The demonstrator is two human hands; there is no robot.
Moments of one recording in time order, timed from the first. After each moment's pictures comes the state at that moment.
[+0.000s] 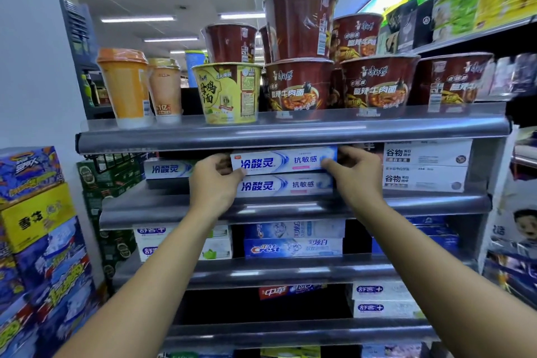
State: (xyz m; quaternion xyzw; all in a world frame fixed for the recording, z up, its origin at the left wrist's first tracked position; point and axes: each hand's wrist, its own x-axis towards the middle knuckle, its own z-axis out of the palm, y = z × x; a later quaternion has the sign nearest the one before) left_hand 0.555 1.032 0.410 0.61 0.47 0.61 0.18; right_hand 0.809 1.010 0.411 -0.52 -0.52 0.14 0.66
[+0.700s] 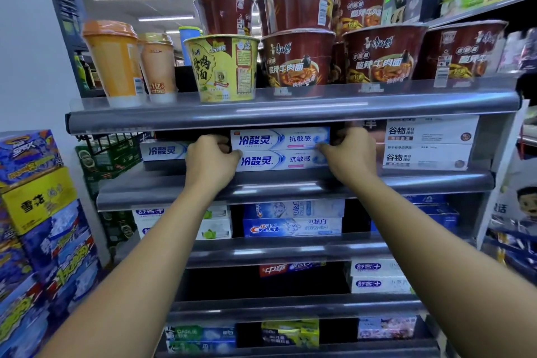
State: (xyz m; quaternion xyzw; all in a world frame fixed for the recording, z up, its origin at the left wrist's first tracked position) left_hand 0.555 1.040 0.417 0.63 0.58 0.51 0.07; right_hand 0.802 1.016 0.421 -0.65 -0.53 0.03 0.54
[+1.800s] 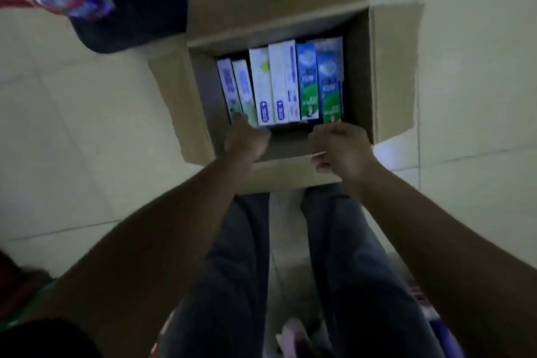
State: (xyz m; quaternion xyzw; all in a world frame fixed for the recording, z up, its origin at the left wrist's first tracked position) left_hand 0.671 0.757 -0.603 0.38 0.76 -0.12 0.50; right_hand 0.841 0.714 -0.495 -0.74 0.05 0.64 0.22
